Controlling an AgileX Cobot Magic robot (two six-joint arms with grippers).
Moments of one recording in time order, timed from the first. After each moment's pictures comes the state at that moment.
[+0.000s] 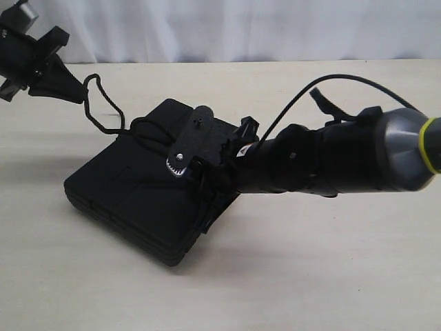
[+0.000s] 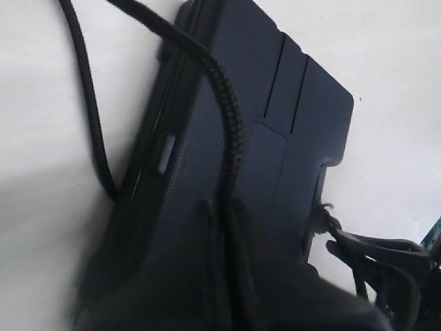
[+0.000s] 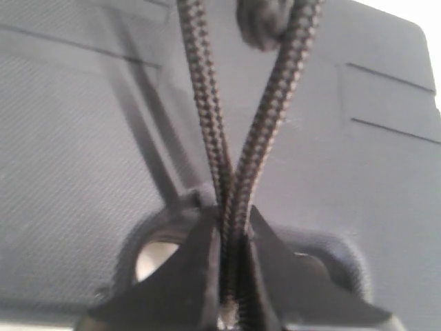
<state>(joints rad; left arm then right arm) 0.28 2.00 -1.48 -0.83 1.22 0.50 0.72 1.80 -0.92 0.70 0.00 -1.13</state>
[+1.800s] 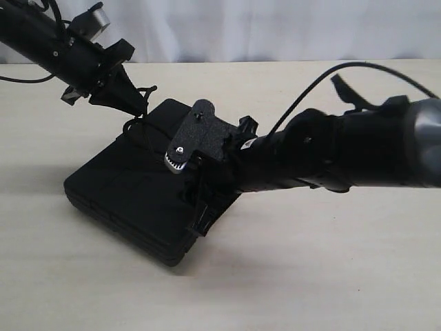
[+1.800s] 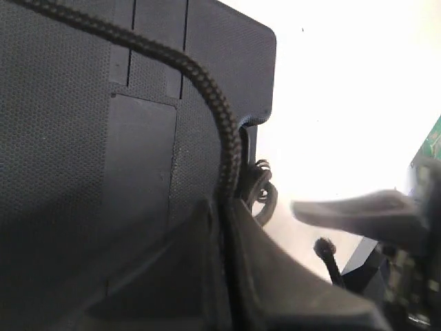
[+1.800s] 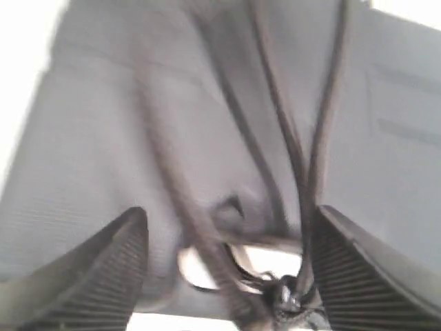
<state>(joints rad) 0.06 2.00 -1.48 -0.86 1.22 0.52 0.72 1.72 -0.92 0.82 0.12 -1.21</state>
